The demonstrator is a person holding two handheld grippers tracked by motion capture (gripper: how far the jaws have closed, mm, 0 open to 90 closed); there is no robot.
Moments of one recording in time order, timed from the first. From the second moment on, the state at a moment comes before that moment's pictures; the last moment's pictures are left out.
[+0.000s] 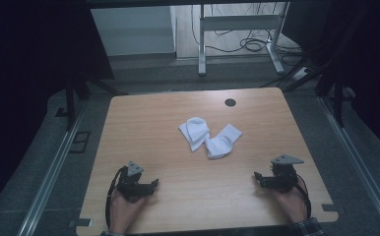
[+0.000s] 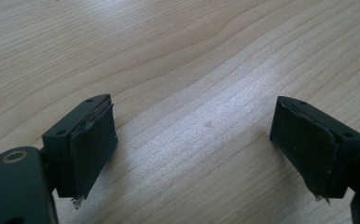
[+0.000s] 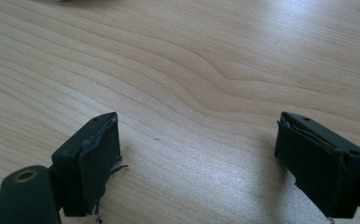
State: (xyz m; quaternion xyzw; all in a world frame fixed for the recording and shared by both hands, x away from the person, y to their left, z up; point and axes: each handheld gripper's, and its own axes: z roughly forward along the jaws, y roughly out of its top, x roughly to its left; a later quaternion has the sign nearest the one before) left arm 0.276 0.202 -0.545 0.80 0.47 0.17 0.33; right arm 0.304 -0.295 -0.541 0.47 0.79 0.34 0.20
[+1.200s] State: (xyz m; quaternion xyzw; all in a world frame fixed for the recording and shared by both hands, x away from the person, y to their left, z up) left arm 0.276 0.202 -0.545 0.80 0.47 0.17 0.33; right arm 0.329 -0.267 -0.514 0.43 0.81 0.36 0.16
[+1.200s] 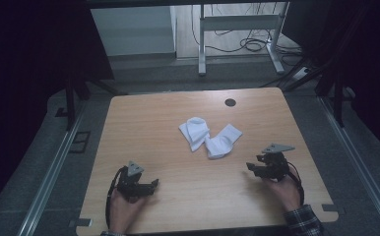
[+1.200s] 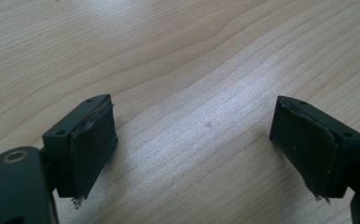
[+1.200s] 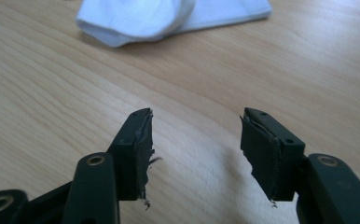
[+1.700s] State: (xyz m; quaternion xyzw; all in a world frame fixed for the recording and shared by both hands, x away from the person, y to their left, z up) left arm 0.276 0.202 -0.545 0.80 0.47 0.17 0.33; right arm 0.356 -0.243 -0.504 0.42 0.82 0.38 0.14
